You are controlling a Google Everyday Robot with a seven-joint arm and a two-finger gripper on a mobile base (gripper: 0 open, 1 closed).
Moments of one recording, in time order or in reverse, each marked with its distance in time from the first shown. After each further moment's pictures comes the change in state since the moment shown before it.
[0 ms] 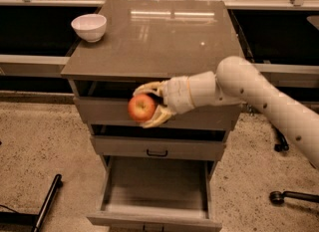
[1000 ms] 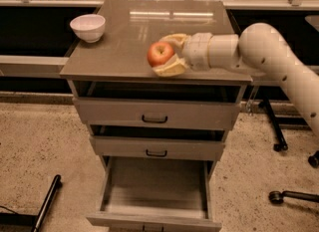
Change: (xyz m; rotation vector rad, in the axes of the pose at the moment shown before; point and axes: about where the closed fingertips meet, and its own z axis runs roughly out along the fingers) arm 0.018 -0.139 -0.073 0.344 0.068 0.276
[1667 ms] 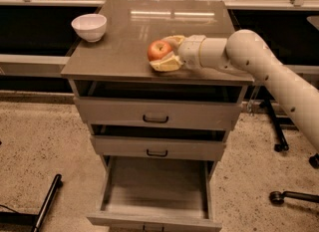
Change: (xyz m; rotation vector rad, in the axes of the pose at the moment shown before) arm 0.043 -0.037 0.026 0.110 0.041 0.158
